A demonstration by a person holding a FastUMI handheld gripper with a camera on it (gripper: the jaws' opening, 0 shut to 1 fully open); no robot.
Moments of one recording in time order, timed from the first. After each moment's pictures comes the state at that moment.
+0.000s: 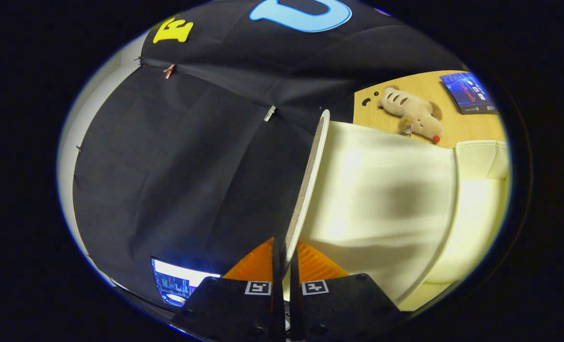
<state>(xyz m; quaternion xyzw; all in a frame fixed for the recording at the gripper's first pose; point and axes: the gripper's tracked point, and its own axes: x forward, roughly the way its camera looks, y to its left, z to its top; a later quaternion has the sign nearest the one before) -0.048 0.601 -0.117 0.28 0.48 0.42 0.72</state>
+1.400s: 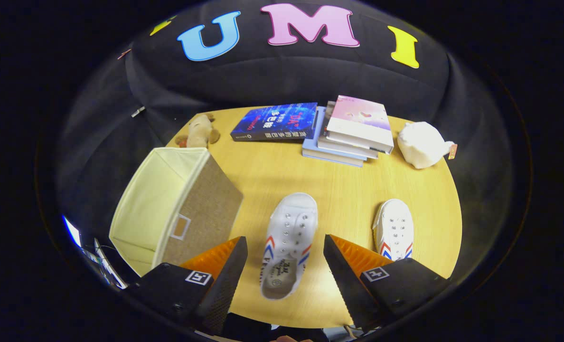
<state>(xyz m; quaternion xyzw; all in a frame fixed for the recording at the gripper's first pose) 0.039 0.076 -0.267 -0.01 0.45 0.14 0.88</state>
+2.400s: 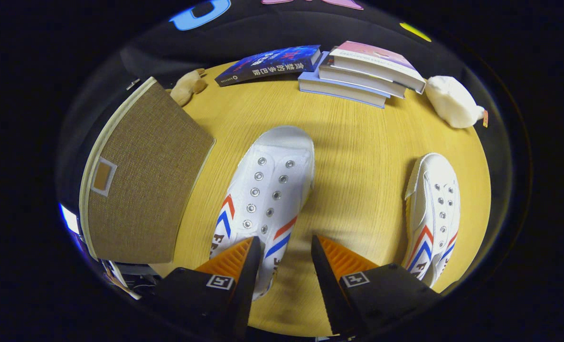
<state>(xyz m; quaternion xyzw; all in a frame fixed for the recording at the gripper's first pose) 0.021 0.072 -0.377 0.01 0.56 0.18 0.81</state>
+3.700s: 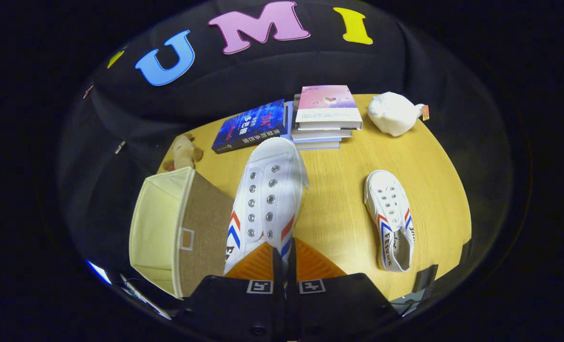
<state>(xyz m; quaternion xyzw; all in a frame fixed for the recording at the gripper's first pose) 0.019 0.085 -0.211 0.12 0.45 0.07 0.88</state>
